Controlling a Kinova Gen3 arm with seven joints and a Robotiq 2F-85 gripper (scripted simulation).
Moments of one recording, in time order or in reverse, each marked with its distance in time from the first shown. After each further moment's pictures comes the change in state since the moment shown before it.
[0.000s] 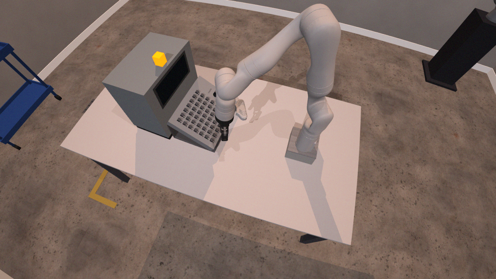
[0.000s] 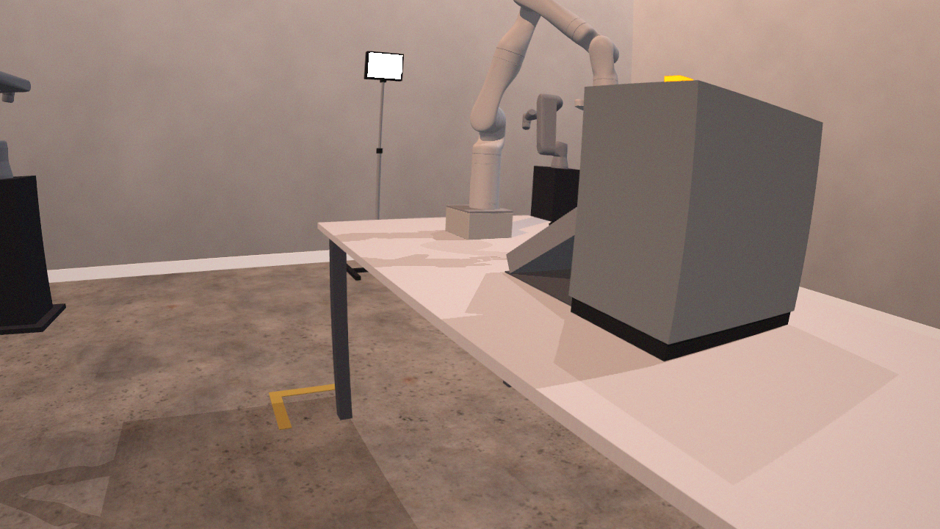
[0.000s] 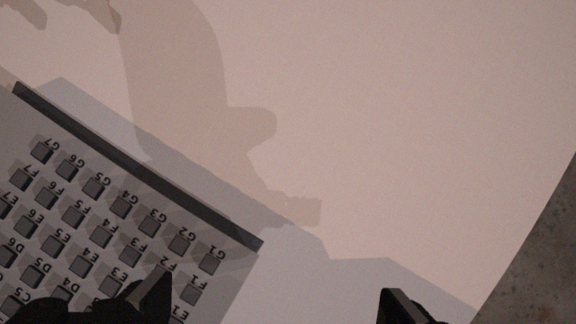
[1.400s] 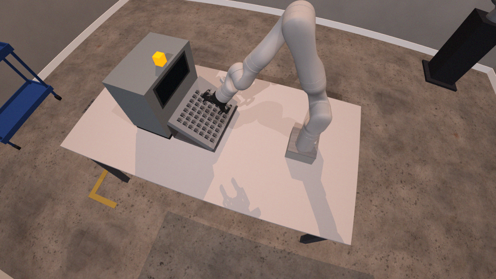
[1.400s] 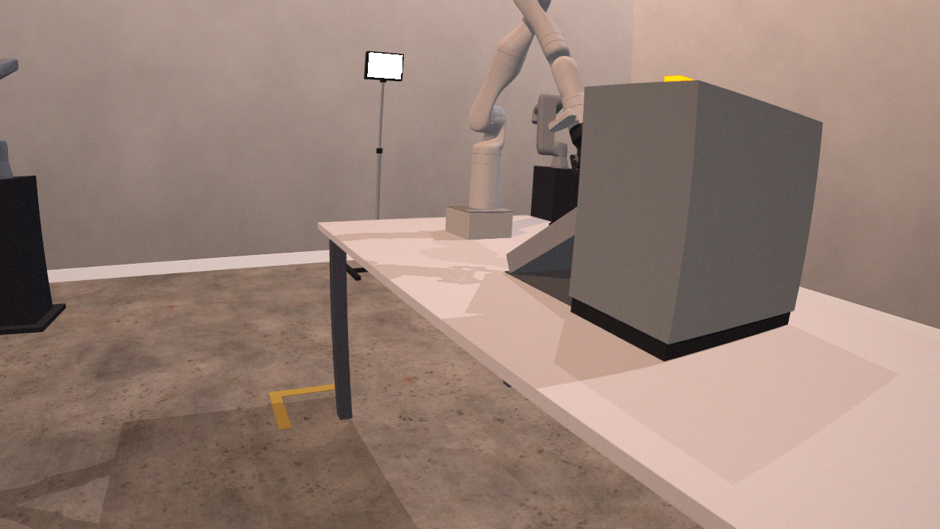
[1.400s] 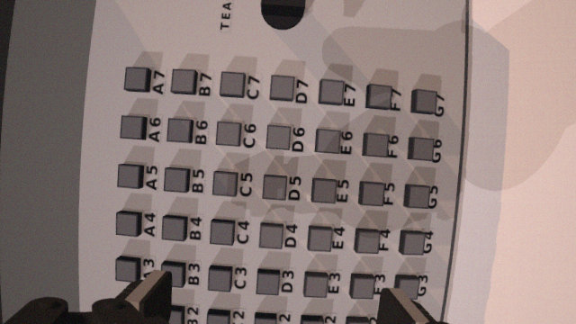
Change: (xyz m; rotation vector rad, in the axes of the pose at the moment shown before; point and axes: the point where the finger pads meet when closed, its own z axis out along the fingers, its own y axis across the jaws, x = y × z) arm -0.046 -0.169 0.069 0.350 -0.231 -1.072
